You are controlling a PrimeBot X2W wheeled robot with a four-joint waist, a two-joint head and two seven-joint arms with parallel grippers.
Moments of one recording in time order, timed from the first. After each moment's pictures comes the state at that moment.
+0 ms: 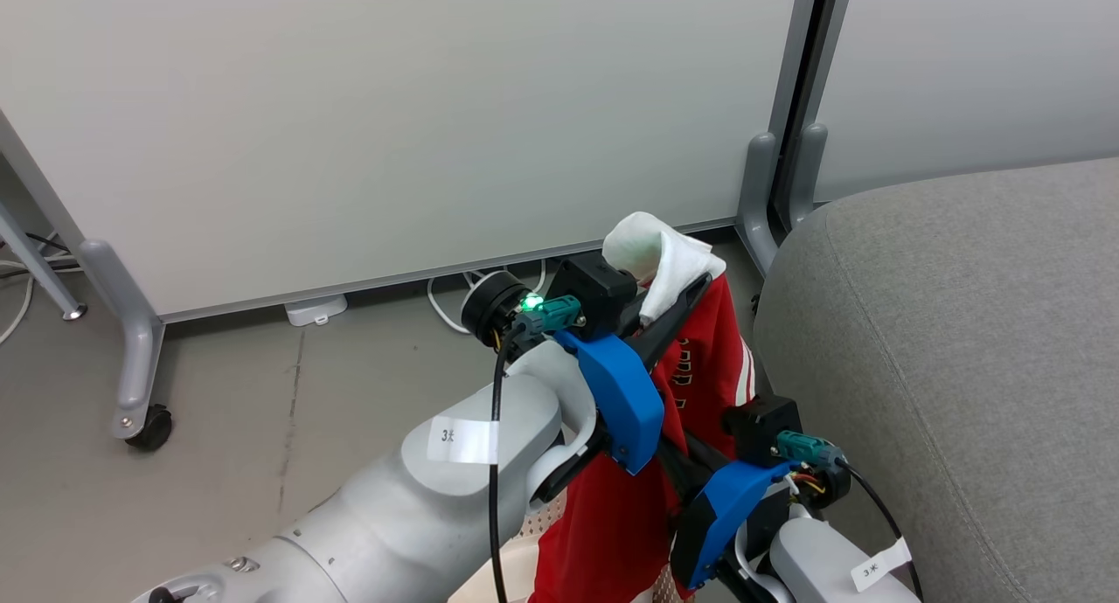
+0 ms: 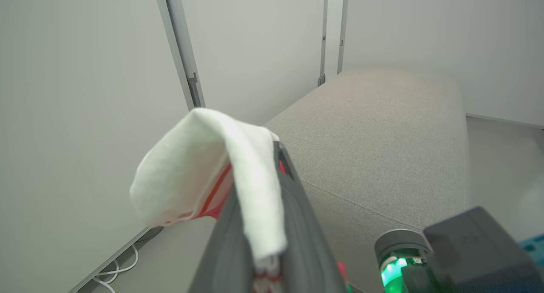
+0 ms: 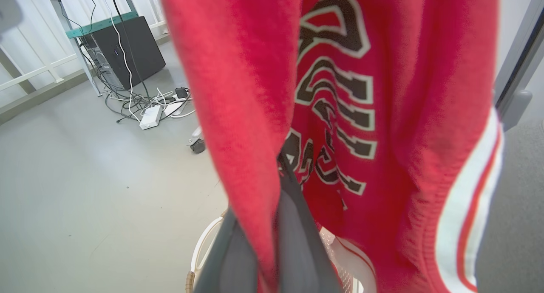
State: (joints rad) left arm -0.90 0.05 -1.28 0.74 -0.98 -0.09 -0.26; right arm -0.44 -0.05 0.57 0.73 0.44 0.13 -0.21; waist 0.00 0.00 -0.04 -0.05
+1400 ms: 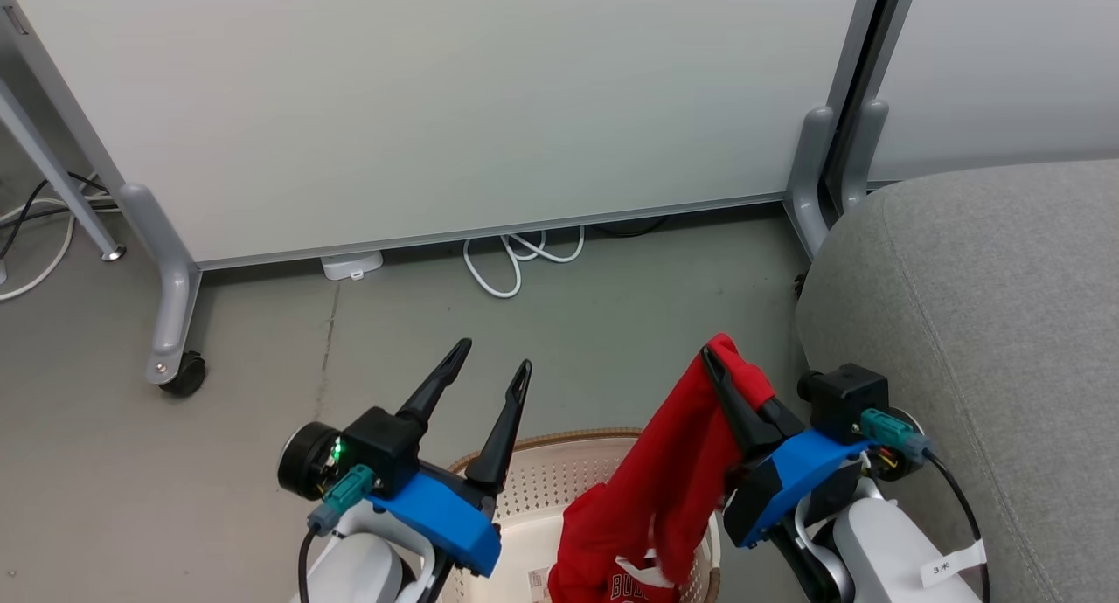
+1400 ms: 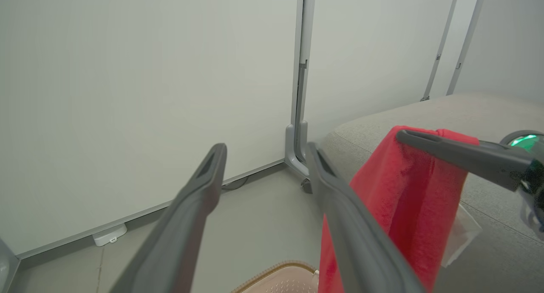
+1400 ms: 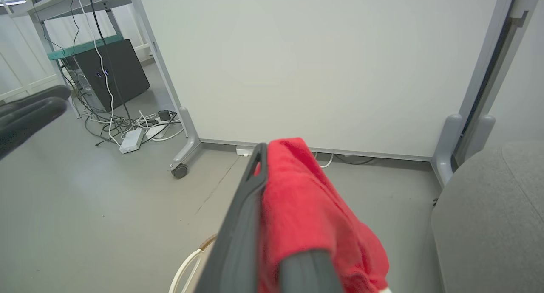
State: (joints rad) left arm -0.30 0.17 -0.54 0.39 -0.38 -0.12 -0.26; right arm -0.34 -0.06 0.30 0.49 0.27 0.13 -0.15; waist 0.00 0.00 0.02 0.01
